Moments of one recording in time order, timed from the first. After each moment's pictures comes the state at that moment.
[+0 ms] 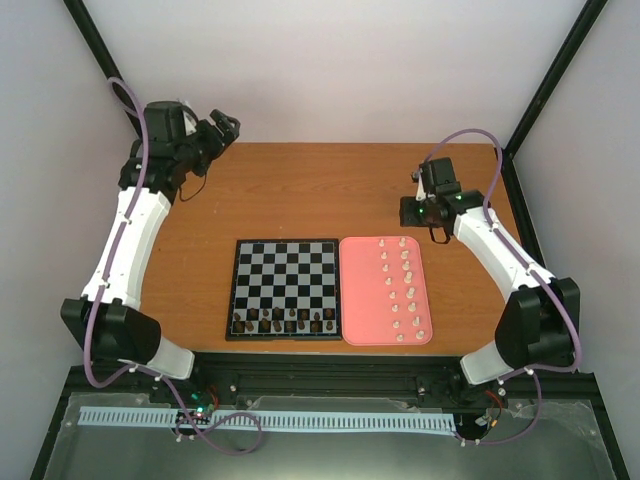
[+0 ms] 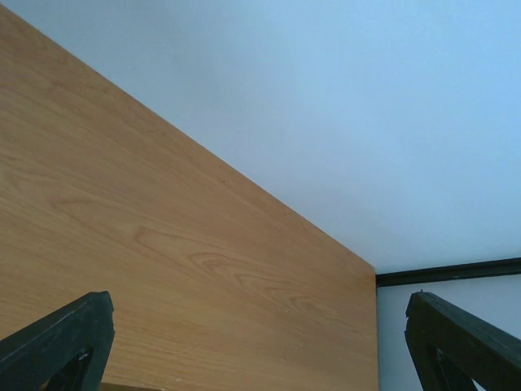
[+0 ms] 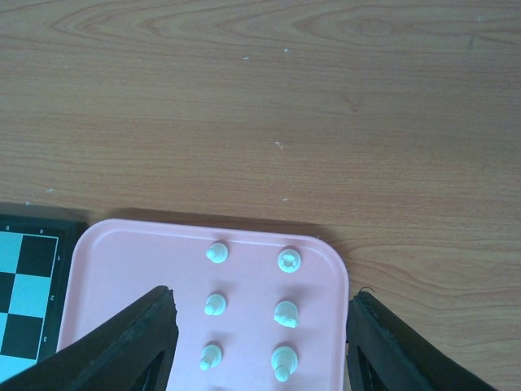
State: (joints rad) left arm -0.11 1.49 1.66 -0.64 0.20 -0.82; right arm 0.26 1.50 1.25 -0.70 0.00 0.20
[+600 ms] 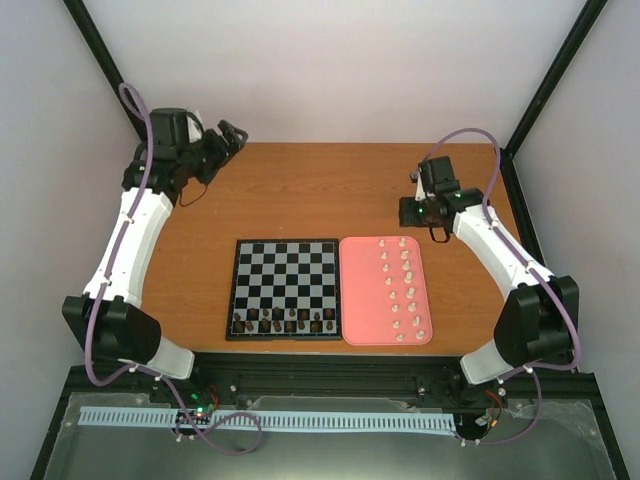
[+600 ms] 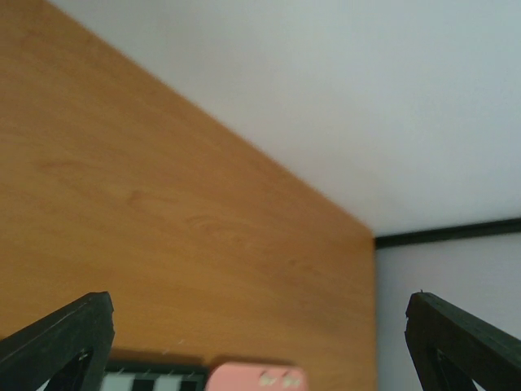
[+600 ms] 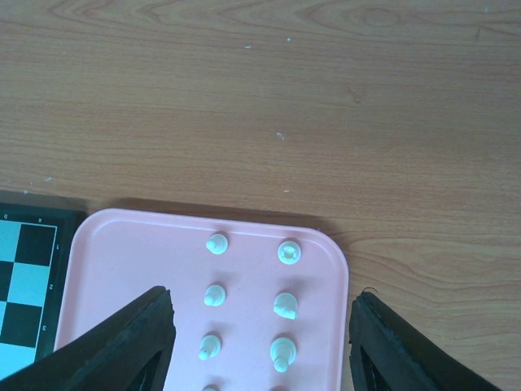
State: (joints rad) left arm -0.10 1.49 1.62 -0.62 0.29 -0.85; right arm 0.27 1.50 1.26 -0.73 0.00 0.19
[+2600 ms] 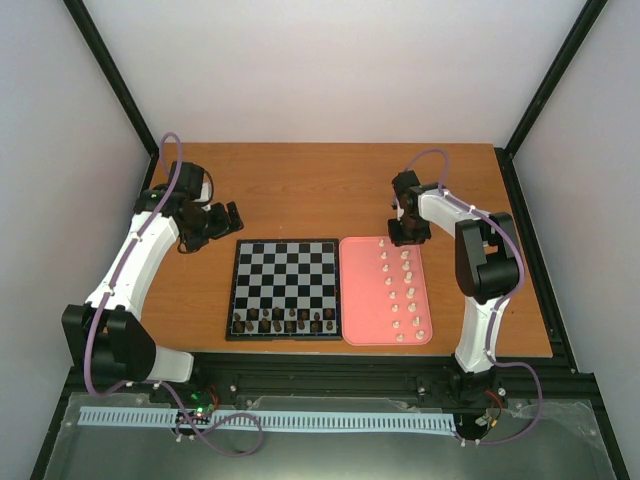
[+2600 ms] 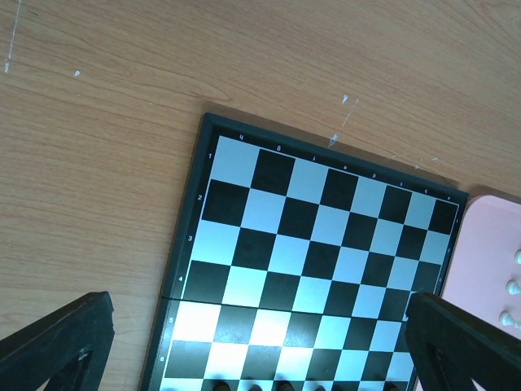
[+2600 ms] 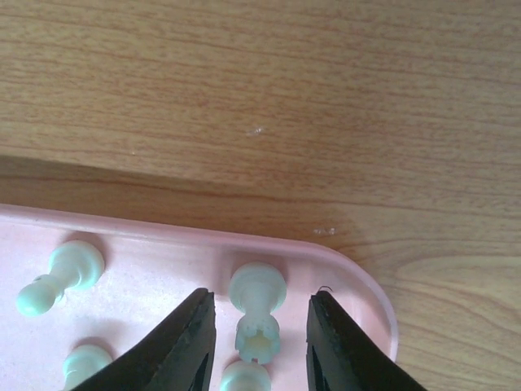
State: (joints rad) left arm -0.10 1.38 1.27 -1.03 0.16 -0.49; right arm 0.27 1.99 1.40 -0.82 0.03 0.12
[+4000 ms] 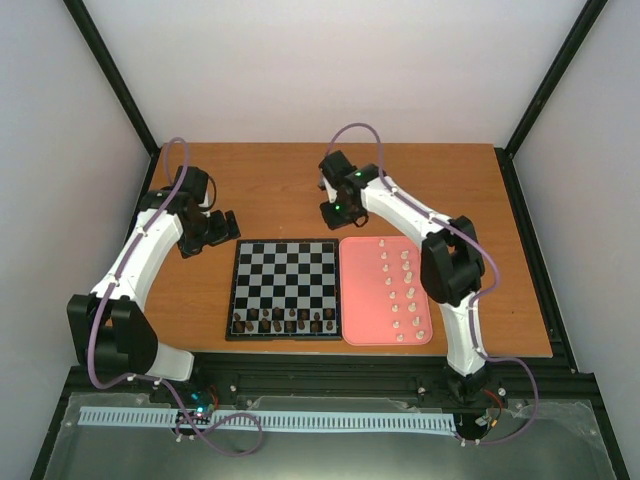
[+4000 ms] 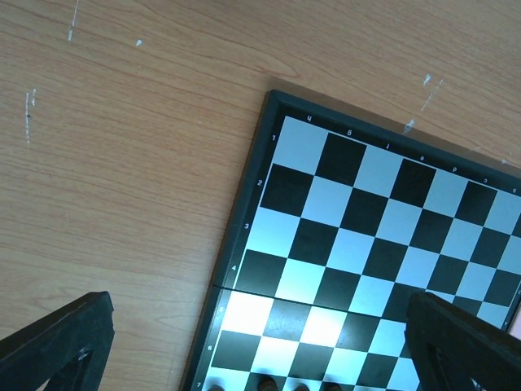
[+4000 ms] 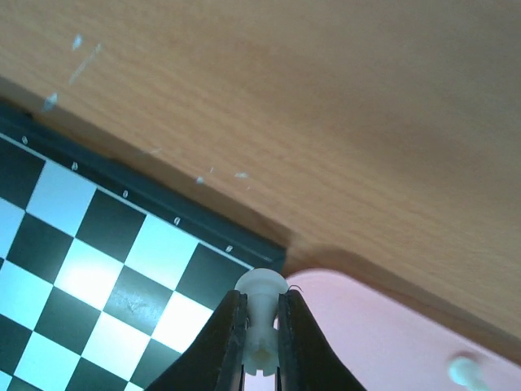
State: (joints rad) left arm -0.10 1.42 1.25 -1.07 0.07 -0.49; right arm 0.60 2.09 1.86 -0.95 -0.01 0.15
